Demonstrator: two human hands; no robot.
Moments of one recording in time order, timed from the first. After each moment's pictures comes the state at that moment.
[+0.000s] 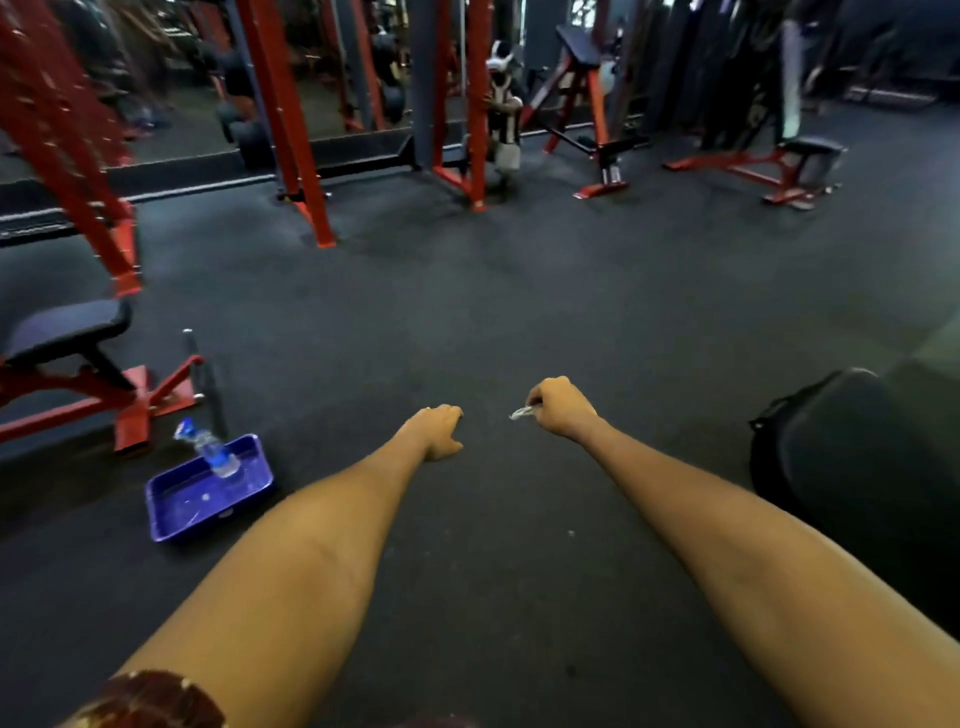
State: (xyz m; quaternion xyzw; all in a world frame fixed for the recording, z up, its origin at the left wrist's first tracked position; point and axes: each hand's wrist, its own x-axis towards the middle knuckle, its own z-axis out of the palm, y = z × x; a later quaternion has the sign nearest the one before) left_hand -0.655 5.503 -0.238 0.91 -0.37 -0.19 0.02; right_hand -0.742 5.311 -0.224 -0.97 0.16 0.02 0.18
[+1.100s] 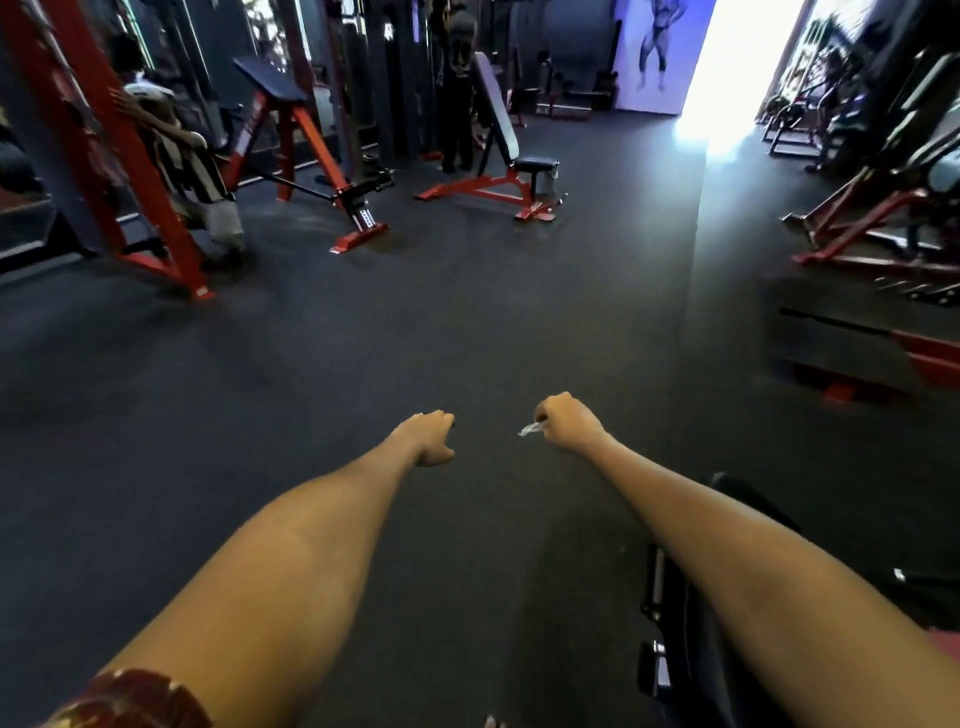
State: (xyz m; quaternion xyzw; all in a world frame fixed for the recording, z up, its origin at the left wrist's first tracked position) left_hand -0.342 4.765 -0.218 0.78 -0.60 -0.16 -0.06; right_hand -0.529 4.648 -0.212 -0.90 0.41 0.01 0.11
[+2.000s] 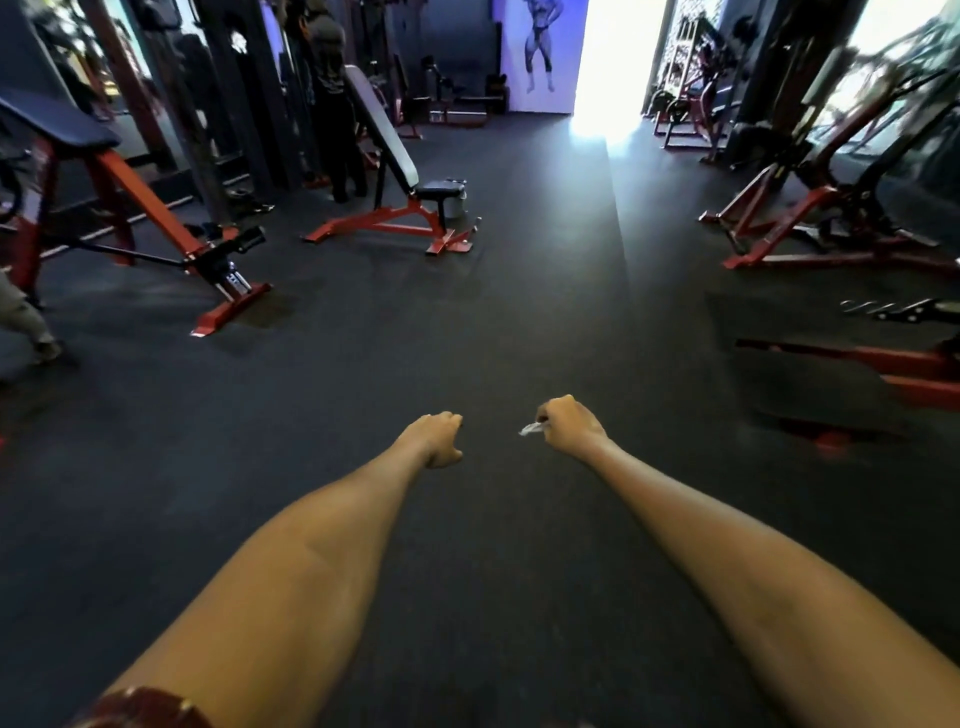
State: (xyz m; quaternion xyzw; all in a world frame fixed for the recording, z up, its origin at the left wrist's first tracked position) left_hand -0.153 4.104 -0.198 0.71 -0.68 -0.15 -0.07; right_hand -0.354 4.042 -0.195 -0.83 0.53 -0.06 0.14
